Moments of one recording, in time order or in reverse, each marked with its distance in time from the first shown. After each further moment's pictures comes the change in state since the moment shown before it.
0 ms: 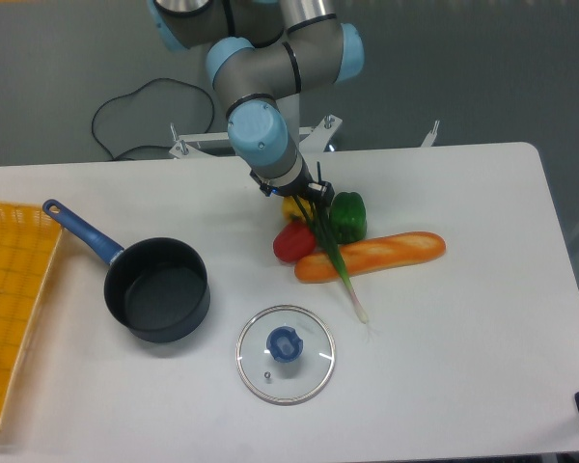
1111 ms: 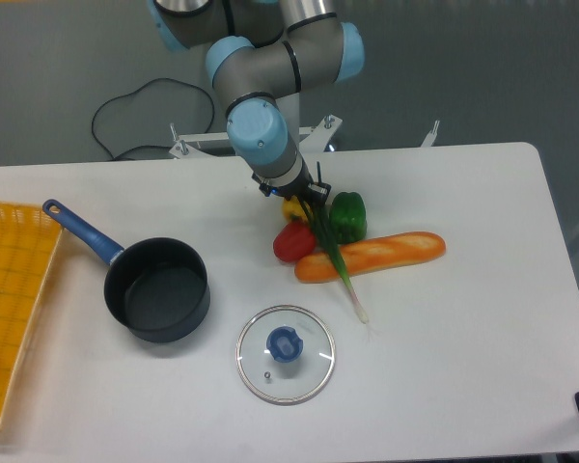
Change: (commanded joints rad) arm -0.002 0.002 0.006 0.000 -0.003 0.002
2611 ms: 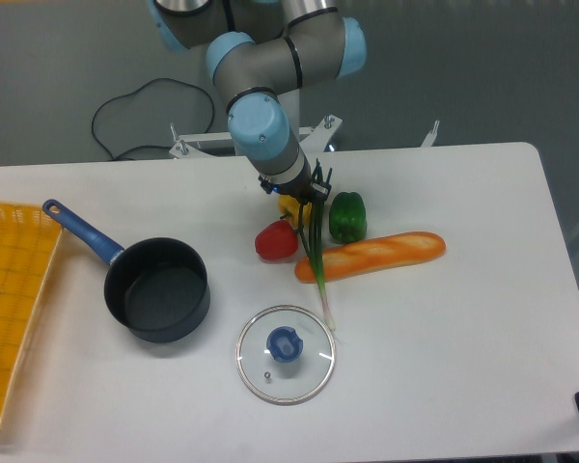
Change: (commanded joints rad) arm 0.012 0.026 0.040 -0.020 -0.002 0.014
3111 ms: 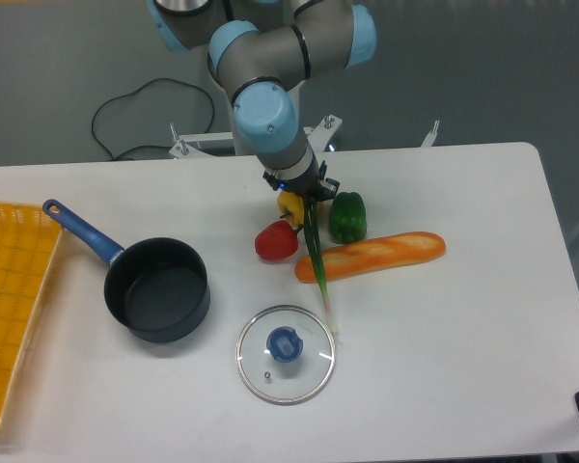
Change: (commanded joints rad) arm 0.025 0.005 0.164 -0.181 -0.025 0.003
